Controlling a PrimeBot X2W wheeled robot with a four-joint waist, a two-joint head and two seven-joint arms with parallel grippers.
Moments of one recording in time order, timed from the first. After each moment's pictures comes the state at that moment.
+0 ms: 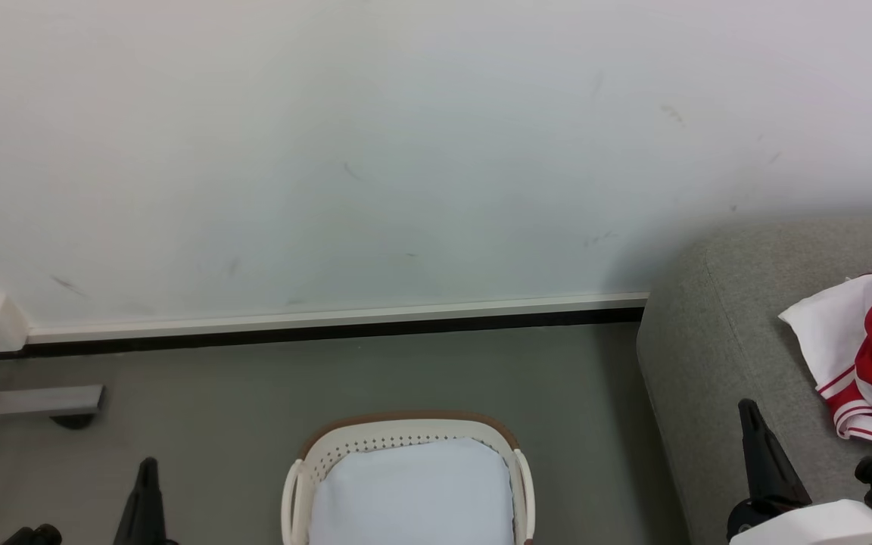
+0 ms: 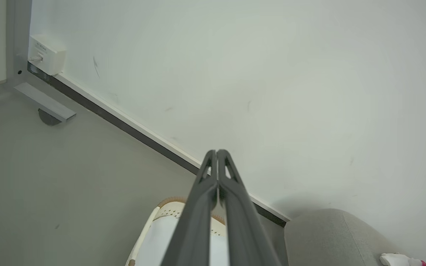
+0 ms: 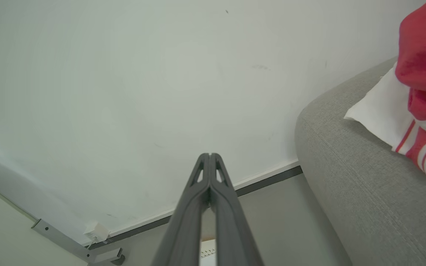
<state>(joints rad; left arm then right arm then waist) -0.02 0.06 0.15 0.29 -0.65 -0.13 -0.14 -0.10 -0.11 0.14 0.26 0.77 0.13 -0.15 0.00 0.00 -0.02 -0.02</state>
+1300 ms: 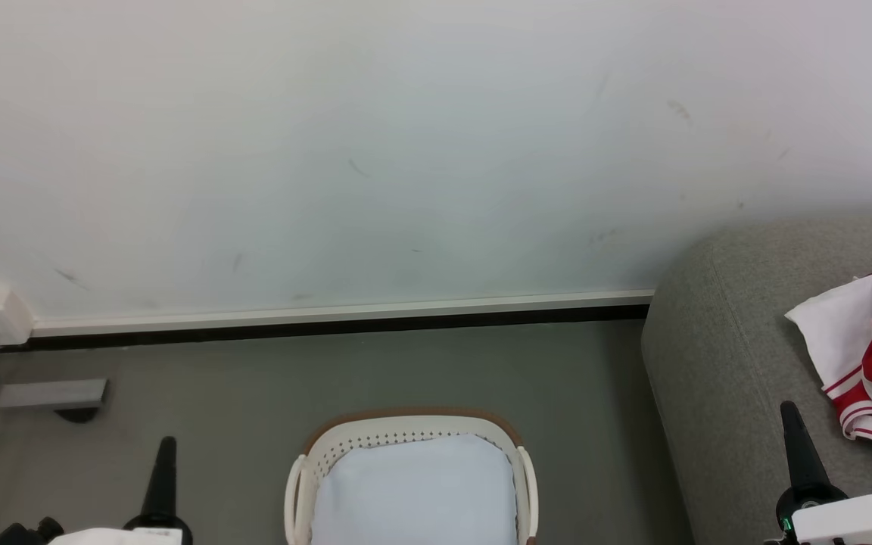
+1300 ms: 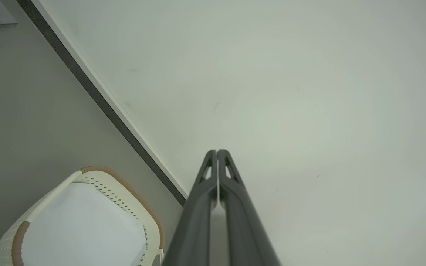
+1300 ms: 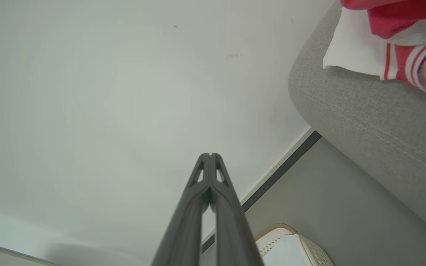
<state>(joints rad) -0.06 0.06 0.13 0.27 -1.12 -0.13 -0.02 -0.10 -0.09 0.03 0.25 1.20 0.13 -0.03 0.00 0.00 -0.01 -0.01</state>
